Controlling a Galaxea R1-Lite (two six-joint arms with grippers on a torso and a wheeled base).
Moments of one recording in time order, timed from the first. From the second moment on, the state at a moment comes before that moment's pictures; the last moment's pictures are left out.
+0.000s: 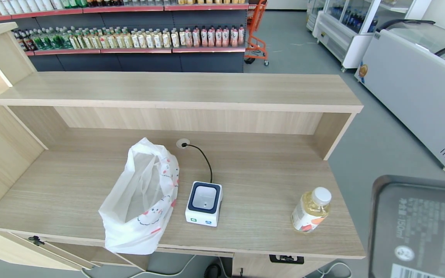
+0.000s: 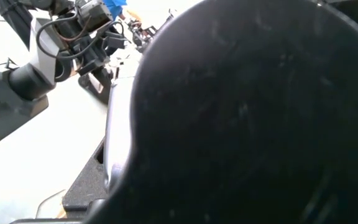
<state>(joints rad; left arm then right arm) 0.00 0.00 0.00 0.00 -0.05 0.02 0.59 1.25 -0.46 -1.32 1.21 -0.71</state>
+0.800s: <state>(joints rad) 0.00 0.00 0.00 0.00 -0.05 0.02 0.39 1.11 -0.68 -0.29 0.02 -0.11</state>
